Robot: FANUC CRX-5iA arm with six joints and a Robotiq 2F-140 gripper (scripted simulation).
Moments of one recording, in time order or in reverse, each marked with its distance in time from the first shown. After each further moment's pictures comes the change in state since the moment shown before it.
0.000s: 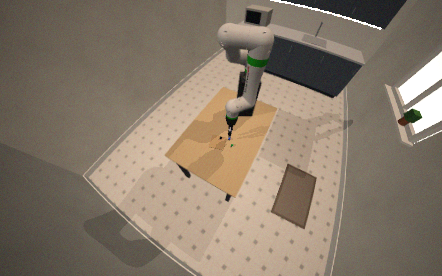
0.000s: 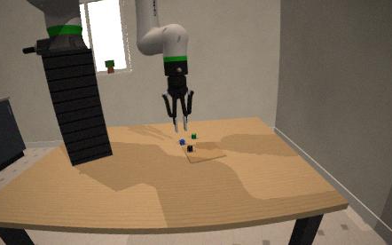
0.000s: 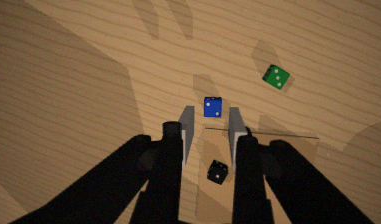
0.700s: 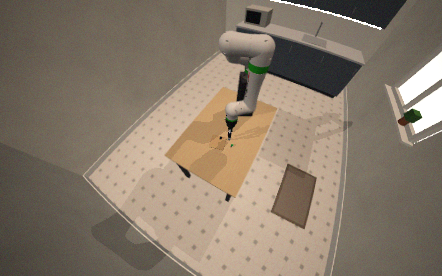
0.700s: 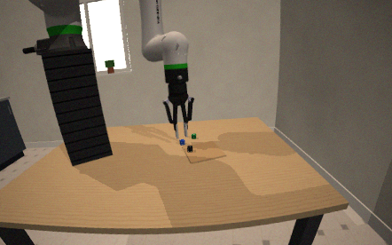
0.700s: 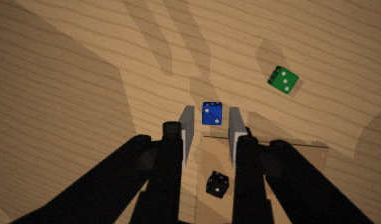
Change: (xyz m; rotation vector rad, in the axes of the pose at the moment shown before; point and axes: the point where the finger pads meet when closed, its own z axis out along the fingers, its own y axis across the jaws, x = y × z) arm 0.000 0.000 0.028 -0.001 0.000 0.000
